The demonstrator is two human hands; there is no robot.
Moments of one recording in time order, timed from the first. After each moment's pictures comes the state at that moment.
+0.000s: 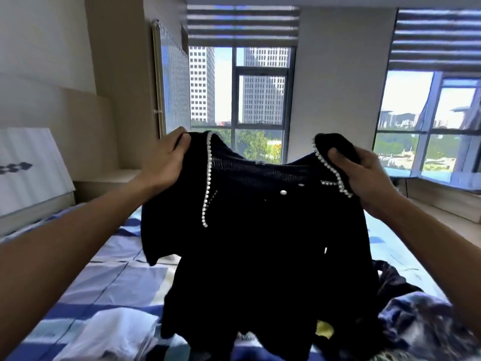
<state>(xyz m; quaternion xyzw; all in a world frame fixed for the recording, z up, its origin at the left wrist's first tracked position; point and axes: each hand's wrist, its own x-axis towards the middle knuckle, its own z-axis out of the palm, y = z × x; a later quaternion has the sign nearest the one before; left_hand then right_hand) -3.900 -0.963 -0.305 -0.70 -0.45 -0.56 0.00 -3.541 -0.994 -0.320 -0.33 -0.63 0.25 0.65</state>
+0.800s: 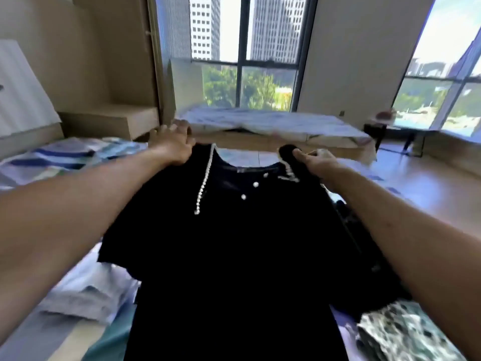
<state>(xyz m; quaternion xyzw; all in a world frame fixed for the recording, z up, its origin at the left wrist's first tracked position) -3.911 -0.833 -0.456 -0.68 -0.71 -0.19 0.05 -3.575 -0.846 -0.469 -0.62 -0.60 0.33 0.39</state>
